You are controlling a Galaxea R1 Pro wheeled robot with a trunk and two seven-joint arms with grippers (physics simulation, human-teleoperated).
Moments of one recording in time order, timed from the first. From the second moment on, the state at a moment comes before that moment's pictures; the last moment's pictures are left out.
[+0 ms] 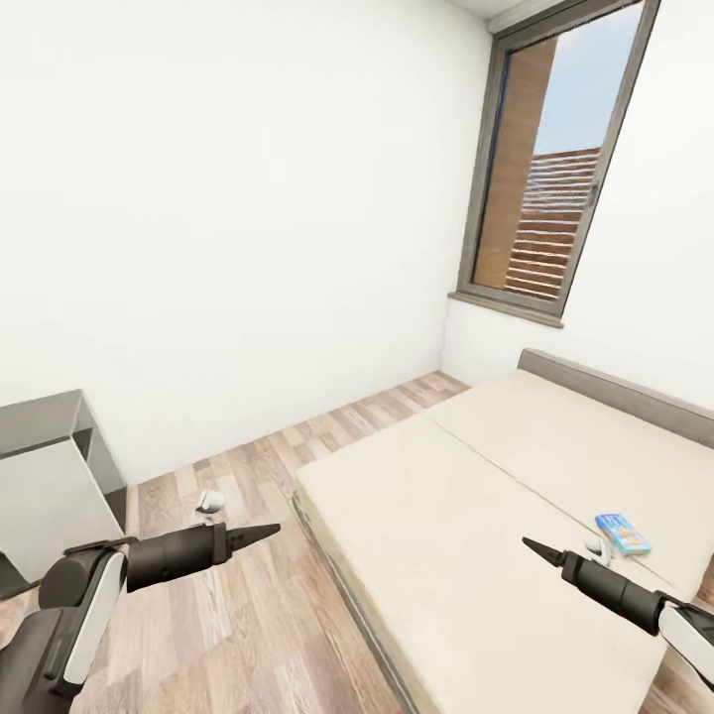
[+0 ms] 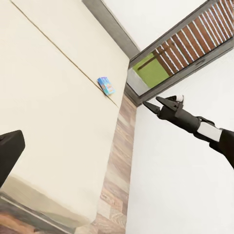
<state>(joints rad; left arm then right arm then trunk) -0.31 0.14 0.18 -1.49 0.25 1.04 -1.05 -0.53 -0.53 0.33 -0.48 -0.99 0.21 0.91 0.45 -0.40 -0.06</state>
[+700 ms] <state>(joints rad) -0.31 0.16 0.18 -1.49 0.25 1.04 -1.09 -0.53 -0.53 0.33 -0.48 -0.99 0.21 0.91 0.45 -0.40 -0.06</state>
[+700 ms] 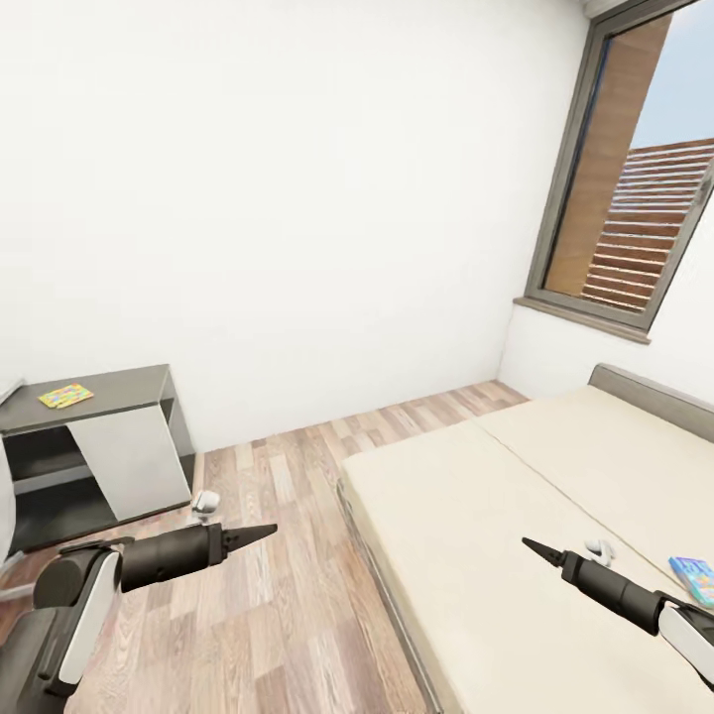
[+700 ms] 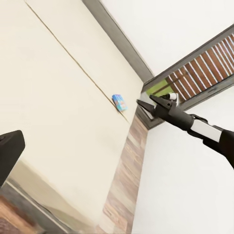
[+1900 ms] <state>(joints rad) -0.31 0.16 0.19 -1.49 0.26 1.04 -1.09 -0.53 -0.53 0.33 -0.47 -0.99 0.21 0.90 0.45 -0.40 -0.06</state>
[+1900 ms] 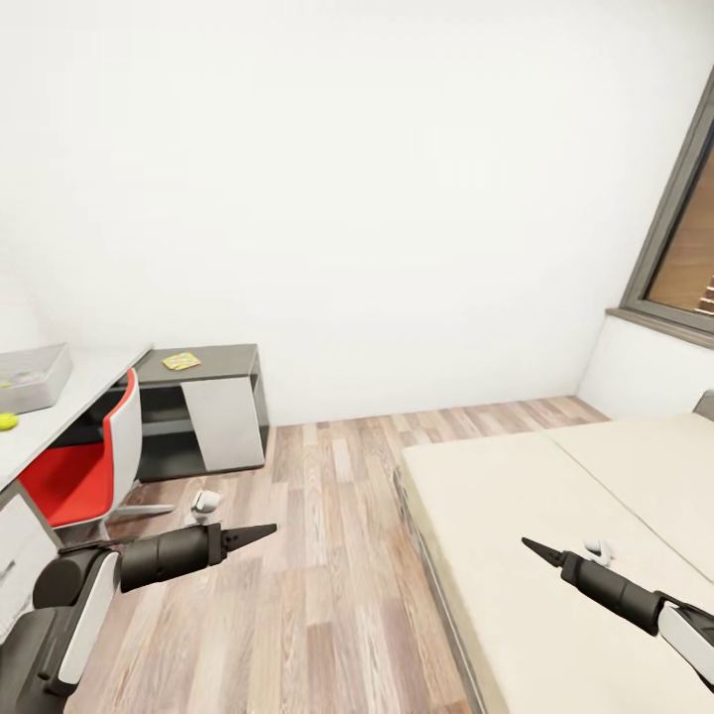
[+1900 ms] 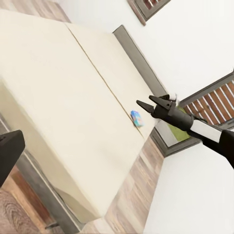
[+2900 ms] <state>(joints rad) -0.31 0.16 0.18 -1.49 0.26 1.04 -1.09 -0.53 -0.53 0.33 -0.47 -1.00 0.20 0.90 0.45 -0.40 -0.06</state>
